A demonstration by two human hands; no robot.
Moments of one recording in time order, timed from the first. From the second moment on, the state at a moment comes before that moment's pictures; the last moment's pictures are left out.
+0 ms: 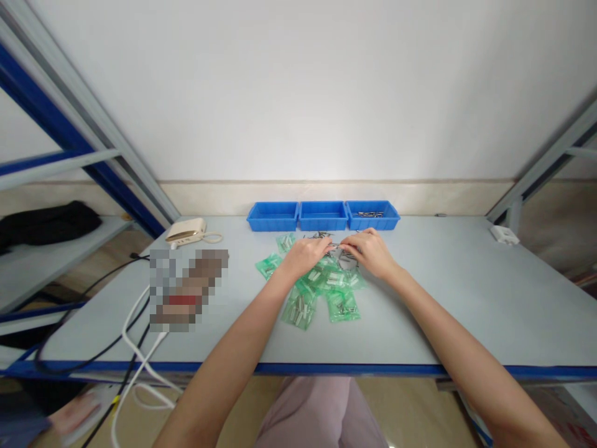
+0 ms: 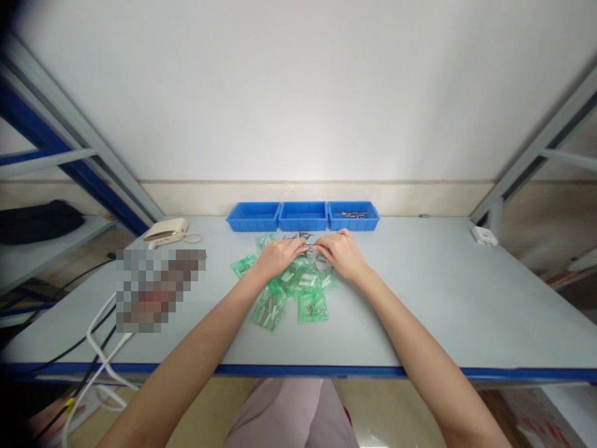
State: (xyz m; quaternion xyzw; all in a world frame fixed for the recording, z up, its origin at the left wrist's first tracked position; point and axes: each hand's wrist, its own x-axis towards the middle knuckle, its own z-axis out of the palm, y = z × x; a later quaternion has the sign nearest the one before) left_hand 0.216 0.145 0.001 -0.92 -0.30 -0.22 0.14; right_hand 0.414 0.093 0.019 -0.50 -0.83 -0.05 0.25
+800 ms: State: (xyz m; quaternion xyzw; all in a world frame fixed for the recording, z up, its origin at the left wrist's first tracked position) left_hand 0.204 0.157 0.009 -0.84 -0.50 -0.18 0.11; right_hand 0.395 0.158 0.003 -0.51 -0.85 -0.13 0.11
